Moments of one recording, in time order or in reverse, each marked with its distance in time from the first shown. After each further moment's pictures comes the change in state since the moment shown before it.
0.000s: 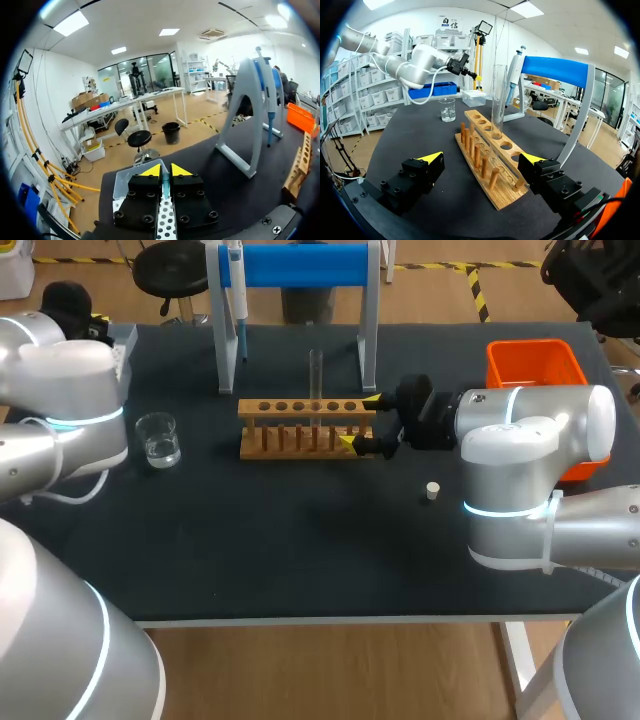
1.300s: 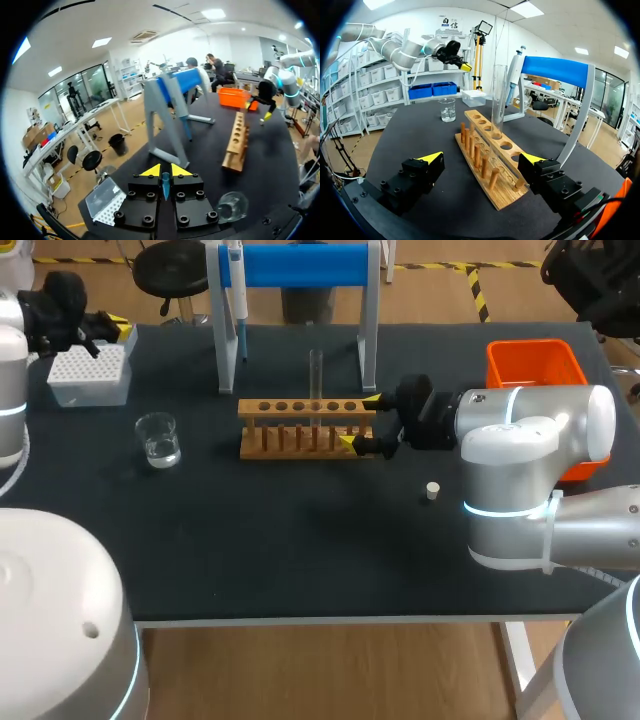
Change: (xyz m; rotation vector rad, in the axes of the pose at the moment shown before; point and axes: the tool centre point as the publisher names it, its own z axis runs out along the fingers) left arm 0.092 -0.033 -0.090 0.022 0.520 0.296; right arm 0.000 0.000 0.000 0.000 0.000 0.000
